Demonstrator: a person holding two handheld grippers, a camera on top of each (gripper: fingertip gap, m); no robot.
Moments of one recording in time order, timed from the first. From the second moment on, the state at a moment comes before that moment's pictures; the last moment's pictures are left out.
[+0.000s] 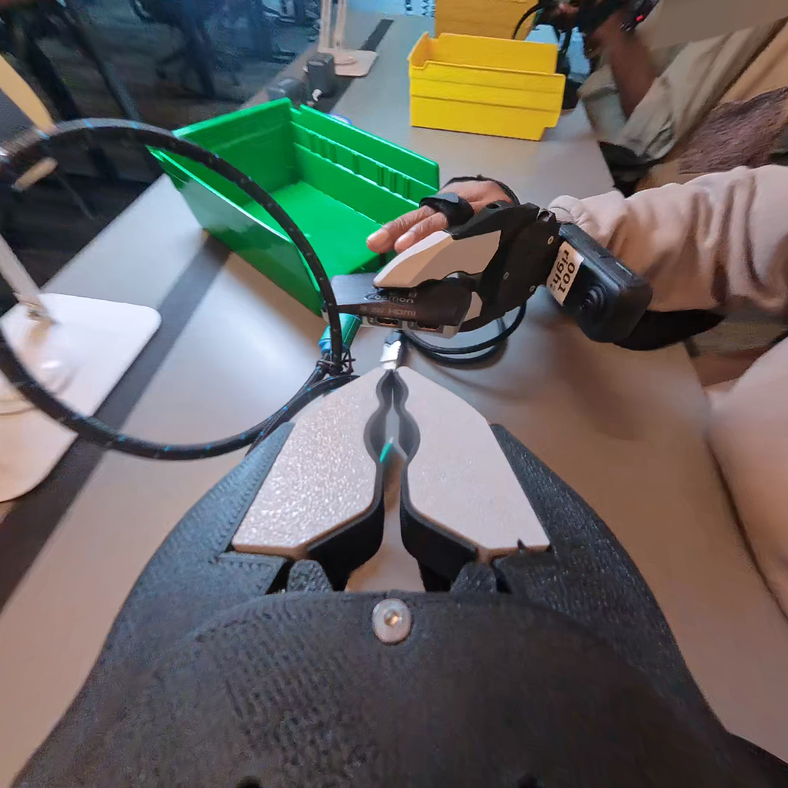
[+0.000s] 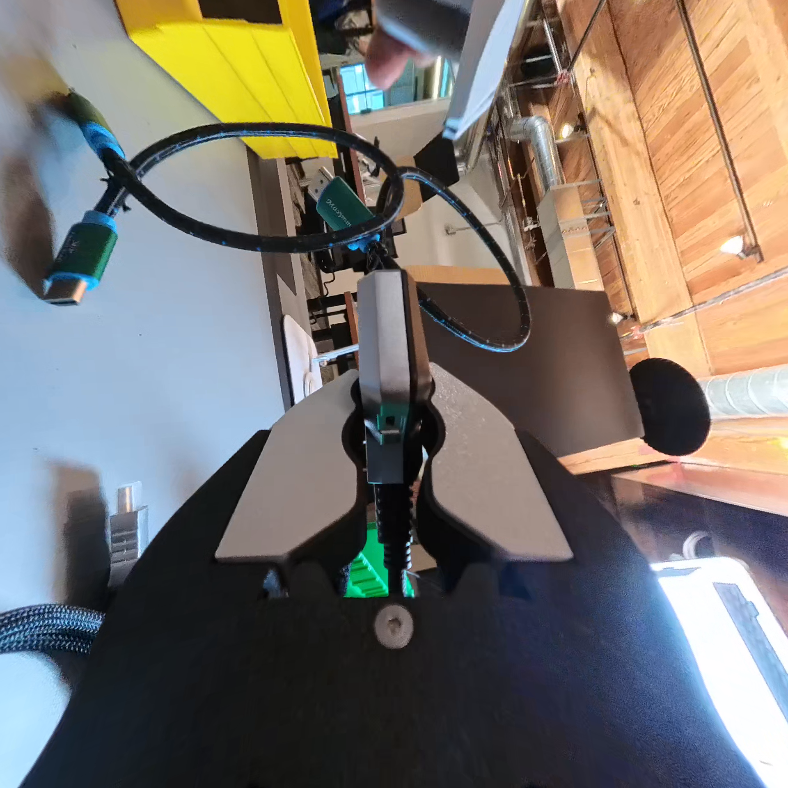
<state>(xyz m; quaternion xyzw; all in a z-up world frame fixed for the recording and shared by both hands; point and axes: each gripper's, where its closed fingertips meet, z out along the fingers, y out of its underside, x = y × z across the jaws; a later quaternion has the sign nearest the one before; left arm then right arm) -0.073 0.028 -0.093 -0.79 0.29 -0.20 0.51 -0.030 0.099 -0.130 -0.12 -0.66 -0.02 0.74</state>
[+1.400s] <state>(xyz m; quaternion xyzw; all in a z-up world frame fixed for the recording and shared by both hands) -0.075 -0.014 -0.117 -0.87 0.31 -0.12 0.37 -0.020 0.178 -0.138 -0.32 -0.69 -0.01 0.64</state>
